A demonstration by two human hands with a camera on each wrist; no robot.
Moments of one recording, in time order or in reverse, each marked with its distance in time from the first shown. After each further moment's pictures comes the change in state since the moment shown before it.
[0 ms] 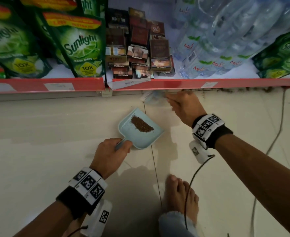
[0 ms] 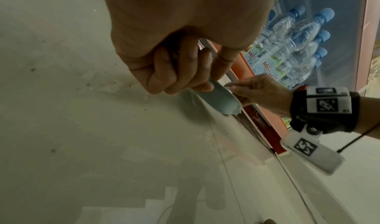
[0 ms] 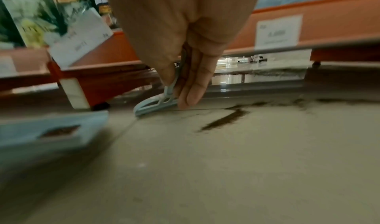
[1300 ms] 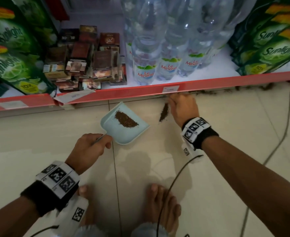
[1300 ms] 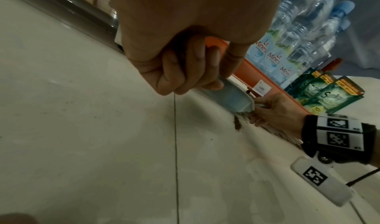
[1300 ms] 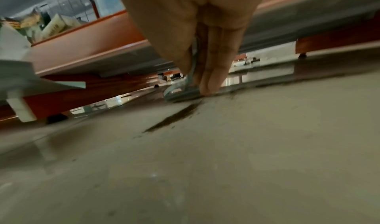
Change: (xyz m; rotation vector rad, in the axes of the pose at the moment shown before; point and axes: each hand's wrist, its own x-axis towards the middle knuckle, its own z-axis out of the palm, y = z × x) left_hand 0.017 0.084 0.061 0.108 0.066 -0.051; right_hand -0.019 0.122 -0.031 -0.160 0.028 0.258
